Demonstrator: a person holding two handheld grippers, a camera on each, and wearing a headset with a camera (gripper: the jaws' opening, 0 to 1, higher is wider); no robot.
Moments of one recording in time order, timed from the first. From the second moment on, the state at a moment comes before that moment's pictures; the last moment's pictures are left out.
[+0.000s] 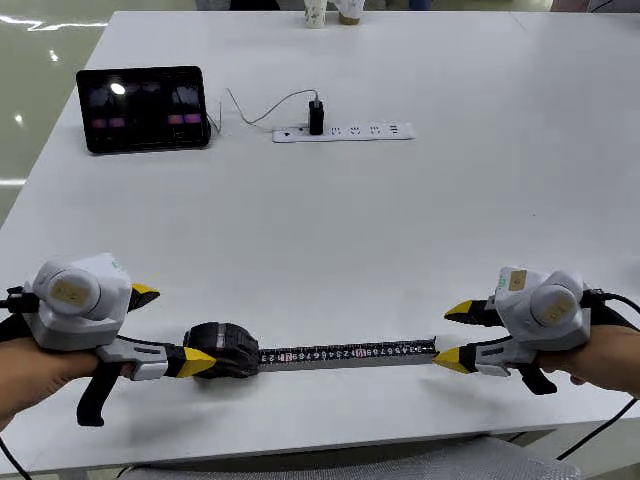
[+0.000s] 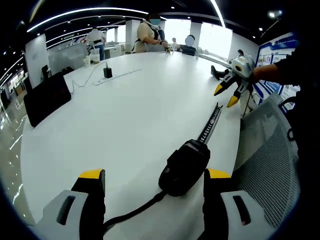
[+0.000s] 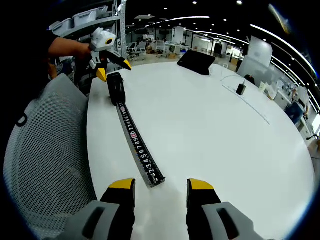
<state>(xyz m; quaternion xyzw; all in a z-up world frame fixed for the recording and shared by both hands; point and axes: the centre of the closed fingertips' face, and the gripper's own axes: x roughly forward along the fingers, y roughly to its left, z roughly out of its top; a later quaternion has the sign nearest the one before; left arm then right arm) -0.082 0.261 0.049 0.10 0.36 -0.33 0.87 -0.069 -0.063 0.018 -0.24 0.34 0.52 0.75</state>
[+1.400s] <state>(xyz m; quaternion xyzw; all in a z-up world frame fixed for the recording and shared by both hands) -0.134 0.283 0.036 0.04 0.34 -0.29 0.89 -0.105 -0.142 0.025 -0.12 0.36 0.41 0.83</state>
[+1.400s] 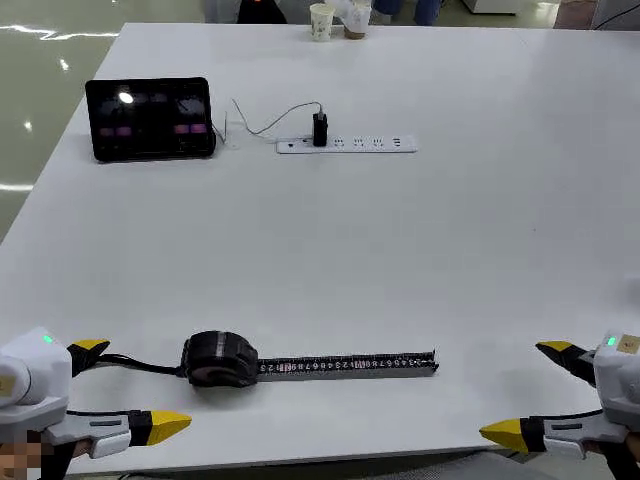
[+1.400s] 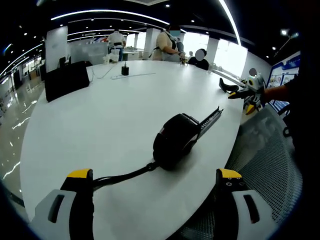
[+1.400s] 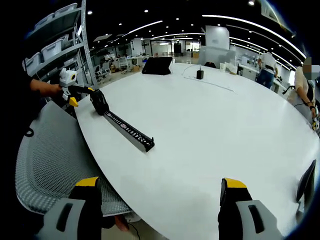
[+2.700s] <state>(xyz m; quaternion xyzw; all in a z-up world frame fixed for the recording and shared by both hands) -0.118 0.253 0.059 0.05 0.32 -0.28 0.90 -0.104 -0.128 0.037 -0.15 0.36 0.46 0.80</state>
